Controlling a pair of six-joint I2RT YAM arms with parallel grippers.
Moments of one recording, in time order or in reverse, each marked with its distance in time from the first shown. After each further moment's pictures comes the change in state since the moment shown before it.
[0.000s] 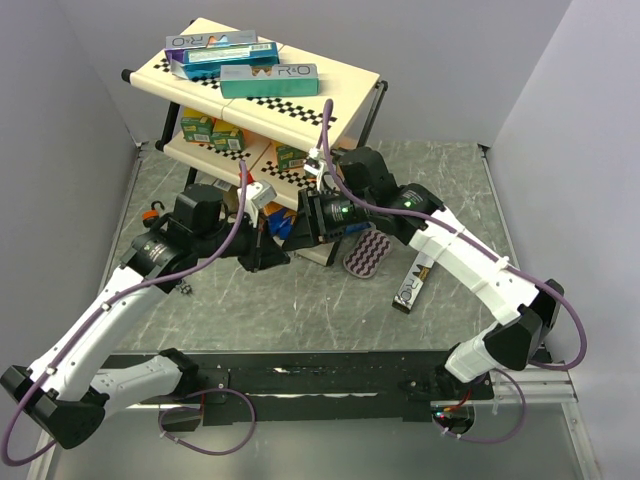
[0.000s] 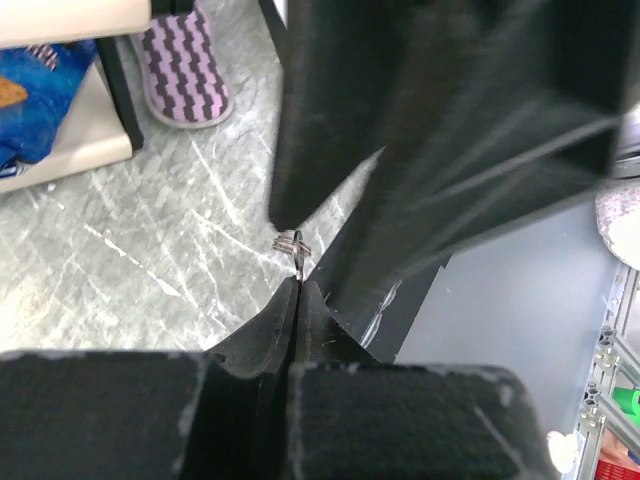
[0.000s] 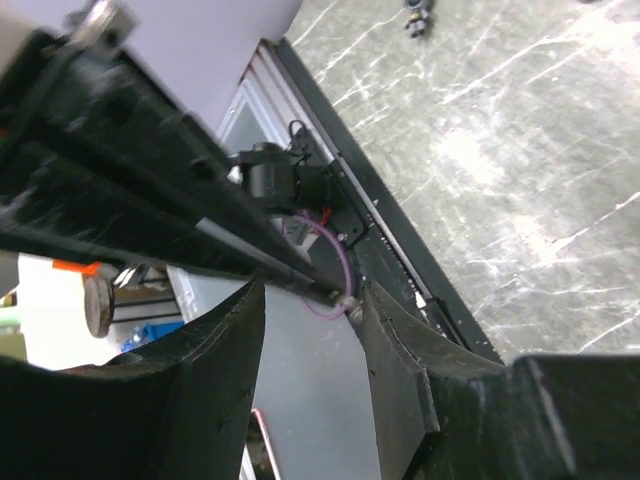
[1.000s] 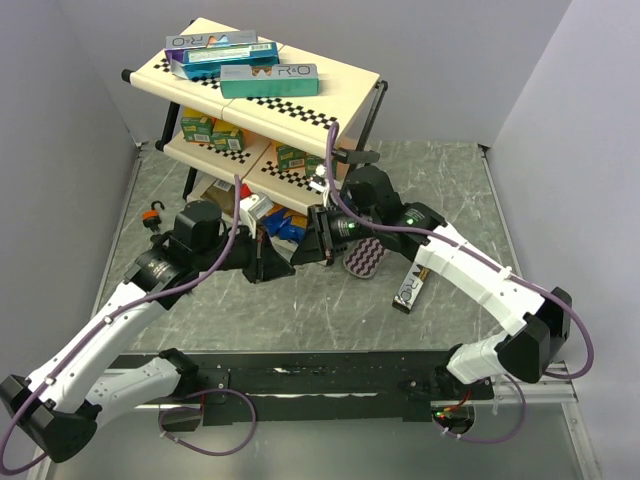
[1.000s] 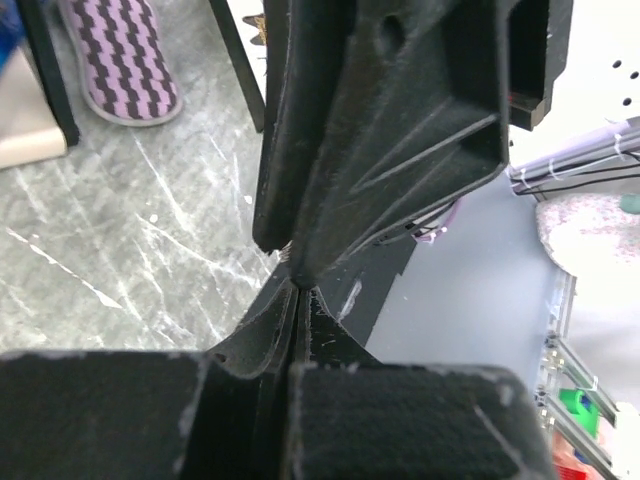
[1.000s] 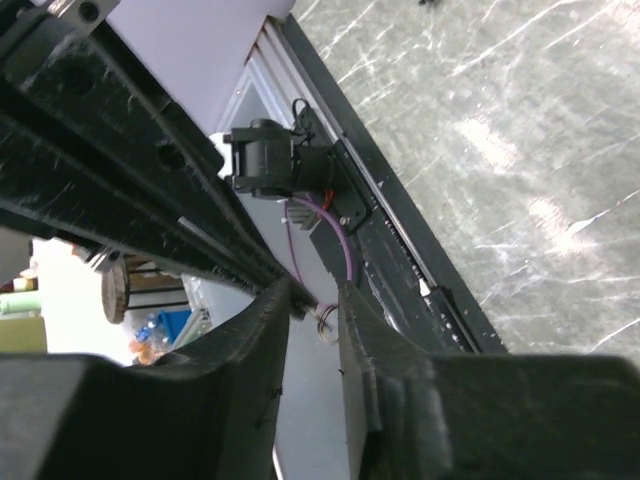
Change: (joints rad) left arm -0.016 -0.086 -0.168 0.173 0.050 -0.141; right arm -0.004 -0.082 -0.213 0.142 -0.050 0.029
